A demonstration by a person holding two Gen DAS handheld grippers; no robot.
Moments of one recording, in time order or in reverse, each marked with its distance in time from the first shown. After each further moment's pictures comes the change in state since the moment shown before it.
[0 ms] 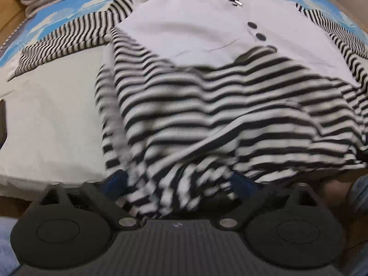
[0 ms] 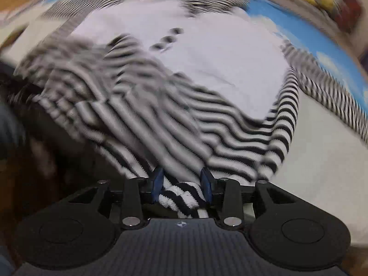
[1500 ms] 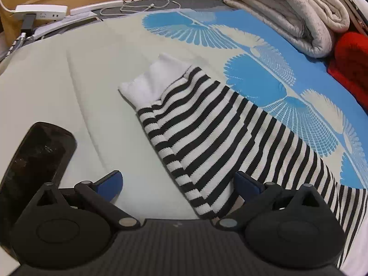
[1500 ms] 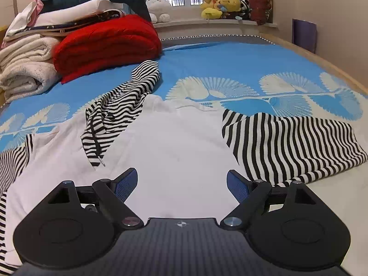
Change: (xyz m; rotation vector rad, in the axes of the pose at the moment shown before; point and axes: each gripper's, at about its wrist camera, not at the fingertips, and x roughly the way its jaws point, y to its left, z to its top) left arm 0.122 0.329 0.169 -0.965 -0.131 0.363; right arm 0.068 -0.135 0.171 0.596 -0.295 -0.164
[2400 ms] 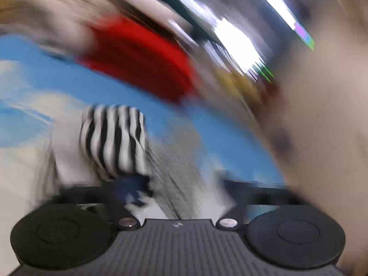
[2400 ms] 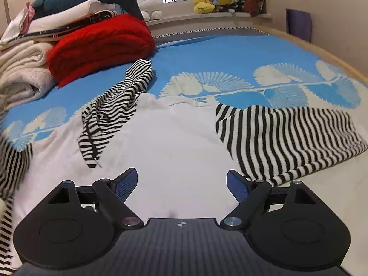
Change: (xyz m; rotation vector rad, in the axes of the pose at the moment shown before) left arm -0.215 -0.197 -0.110 0.537 0.001 -0.994; right arm -0.001 -0.019 0.004 0.075 0.031 0.027
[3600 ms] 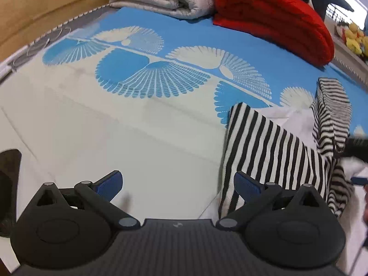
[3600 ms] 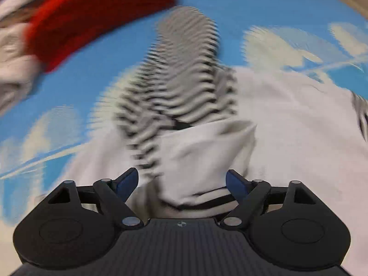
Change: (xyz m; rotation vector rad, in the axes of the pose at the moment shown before) left arm -0.021 0.127 -0.032 -0.170 0.147 0.703; right arm 0.205 0.193 0.085 0.143 0.291 -0.077
